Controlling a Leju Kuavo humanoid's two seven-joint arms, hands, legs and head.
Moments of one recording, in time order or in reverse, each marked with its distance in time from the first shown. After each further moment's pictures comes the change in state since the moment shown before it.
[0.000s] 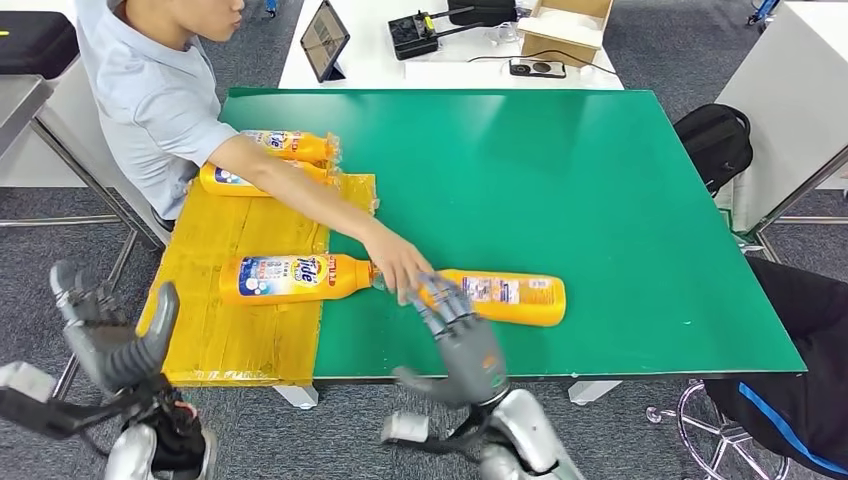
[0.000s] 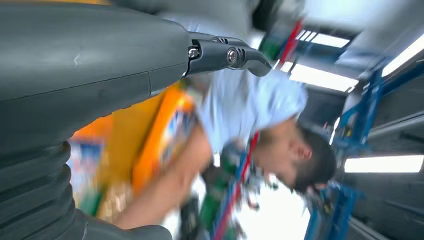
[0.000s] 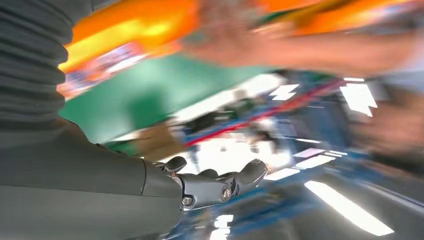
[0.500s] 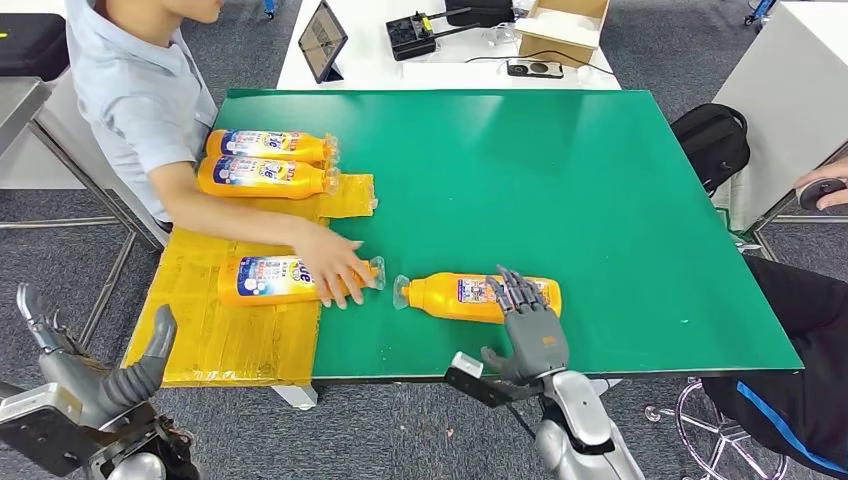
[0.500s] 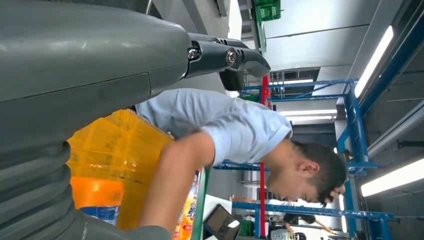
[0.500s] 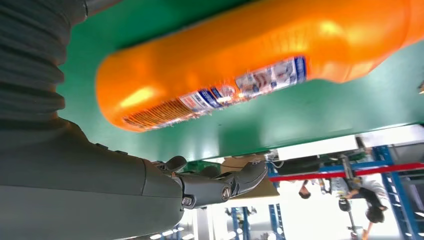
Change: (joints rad) left arm 0.088 -0.004 -0.050 -0.097 -0.294 0.212 0.019; right arm -0.047 -0.065 -0.203 0.072 0.095 0.233 0.194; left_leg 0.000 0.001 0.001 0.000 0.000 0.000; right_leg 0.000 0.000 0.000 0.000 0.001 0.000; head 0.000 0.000
